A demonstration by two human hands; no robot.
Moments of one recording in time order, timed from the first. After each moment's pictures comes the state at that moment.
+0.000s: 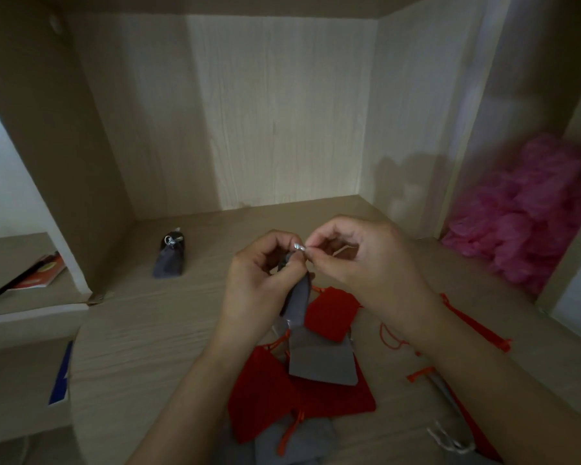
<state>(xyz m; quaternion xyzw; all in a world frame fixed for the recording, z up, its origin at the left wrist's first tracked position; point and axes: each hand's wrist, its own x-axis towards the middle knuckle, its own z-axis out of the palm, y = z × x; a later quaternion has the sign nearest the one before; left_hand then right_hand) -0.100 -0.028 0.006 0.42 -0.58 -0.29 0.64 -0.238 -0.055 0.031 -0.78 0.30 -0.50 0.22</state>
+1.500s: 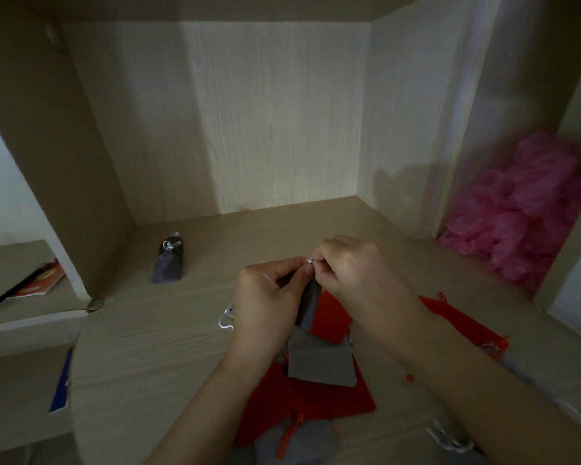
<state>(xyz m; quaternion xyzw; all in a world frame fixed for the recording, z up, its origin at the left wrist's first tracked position) -0.113 -0.030 -0.005 0.48 -0.60 -0.19 0.61 -0.228 -0.077 0.009 -0.83 0.33 -0.43 -0.15</state>
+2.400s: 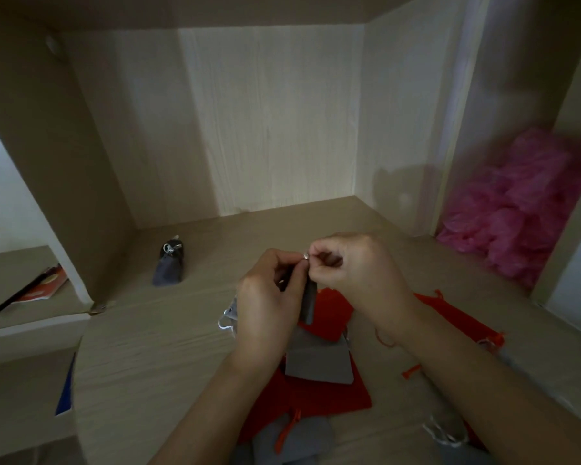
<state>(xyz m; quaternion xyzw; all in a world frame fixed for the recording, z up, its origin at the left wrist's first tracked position) -0.116 -0.039 -0.022 0.51 -0.58 -0.08 0.62 -0.241 -0.076 0.011 -0.82 0.33 -0.46 0.08</state>
